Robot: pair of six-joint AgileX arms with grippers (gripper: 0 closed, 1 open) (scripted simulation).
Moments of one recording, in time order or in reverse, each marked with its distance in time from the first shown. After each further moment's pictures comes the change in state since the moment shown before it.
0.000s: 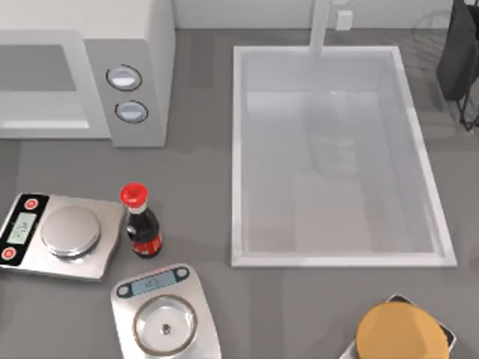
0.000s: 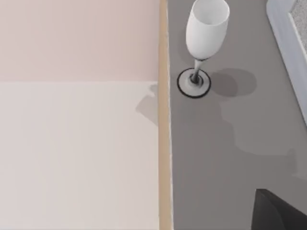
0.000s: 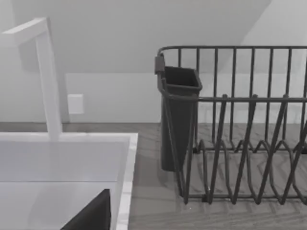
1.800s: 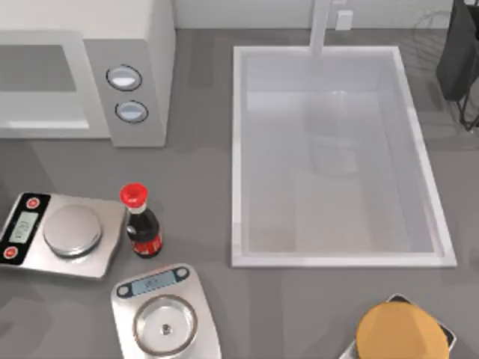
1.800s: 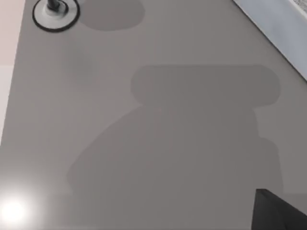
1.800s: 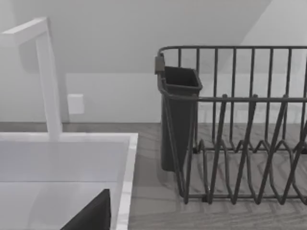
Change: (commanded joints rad) left arm -0.194 -0.192 -0.612 0.539 -0.099 -0.209; right arm 0.000 0.000 0.000 0.000 0.000 0.000
